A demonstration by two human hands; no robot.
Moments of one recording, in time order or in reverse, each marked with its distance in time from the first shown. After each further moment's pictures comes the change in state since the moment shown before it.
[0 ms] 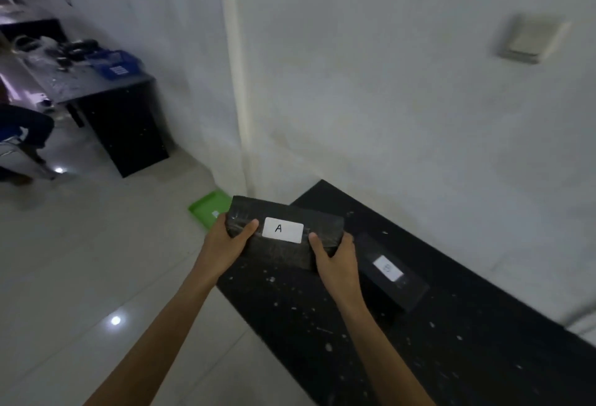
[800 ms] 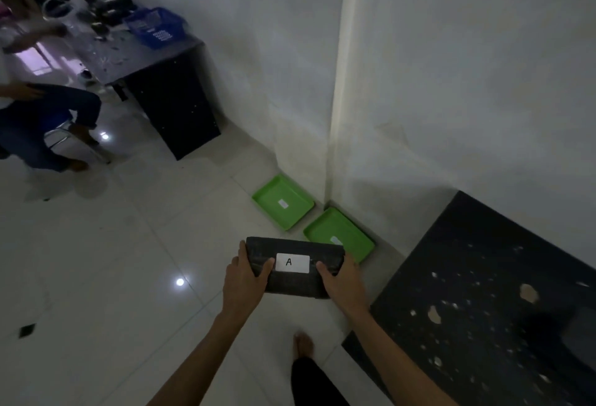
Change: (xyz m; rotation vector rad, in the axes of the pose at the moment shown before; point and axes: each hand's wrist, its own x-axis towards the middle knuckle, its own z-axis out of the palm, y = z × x) left_hand 0.297 -0.239 -0.207 0.376 0.027 -0.169; right_hand 0.162 -0.011 0.431 -0.248 -0.214 0.254
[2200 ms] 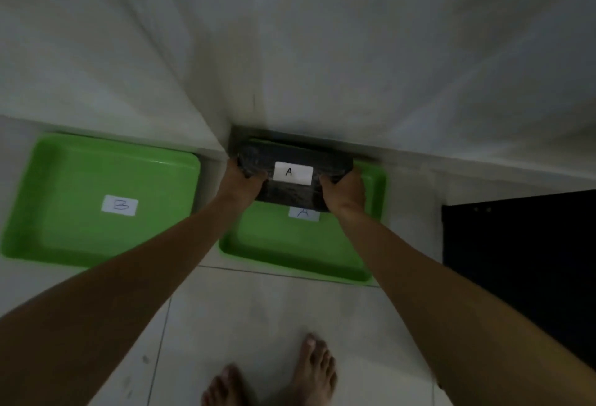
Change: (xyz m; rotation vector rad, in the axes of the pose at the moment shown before) left_hand 0.655 -0.162 0.667 -0.022 -0.718 0.086; right_hand 0.732 0.355 0.229 0.279 0.505 0.660
